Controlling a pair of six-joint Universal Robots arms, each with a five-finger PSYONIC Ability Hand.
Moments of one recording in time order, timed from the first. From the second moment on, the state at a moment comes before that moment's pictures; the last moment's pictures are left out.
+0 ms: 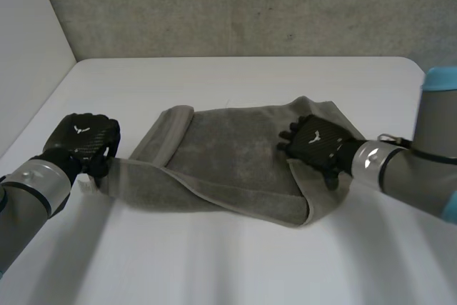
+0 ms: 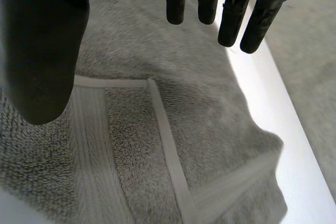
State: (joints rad) left arm 4.55 -1.67 -1.90 3.32 -1.34 3.45; right arm 1.87 -1.04 1.39 0.21 1.05 2.11; left_hand 1.25 1.35 1.34 1.36 1.09; right_hand 0.24 0.24 0.24 0.25 0.06
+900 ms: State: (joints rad) left arm 4.55 -1.67 -1.93 3.37 -1.34 3.45; right arm 1.91 -0.82 1.21 0.20 1.17 1.96; left_hand 1.26 1.35 1.34 1.36 1.09; right_hand 0.44 0.45 0.44 0.44 0.25
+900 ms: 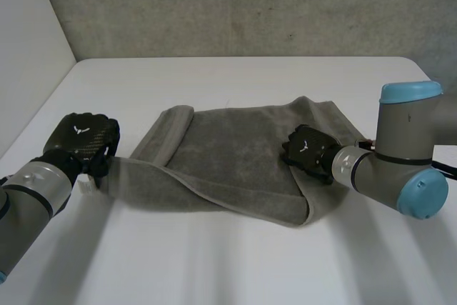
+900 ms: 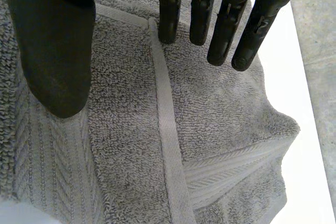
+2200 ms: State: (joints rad) left arm 4.55 -1.67 -1.93 3.37 -1.34 3.45; right arm 1.85 -0.98 1.37 0.20 1.17 1.97; left_hand 1.26 1.35 1.34 1.36 1.09; right_hand 1.32 1.31 1.32 1.33 1.15
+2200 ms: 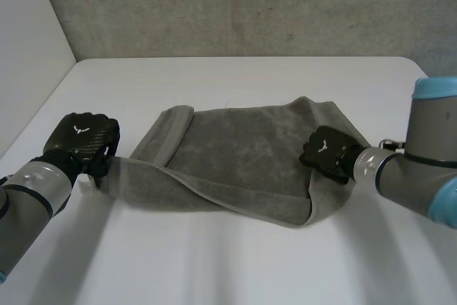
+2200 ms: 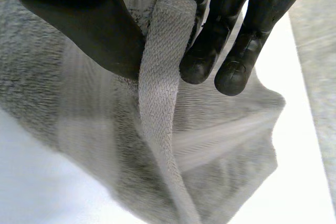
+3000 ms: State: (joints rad) left arm 4.63 -1.72 -1.36 3.32 -1.34 3.31; right arm 1.56 -1.29 0.94 0.32 1.18 2.65; left_hand 1.27 1.35 1.34 1.36 1.09; right_hand 1.32 1.33 1.33 1.33 1.16
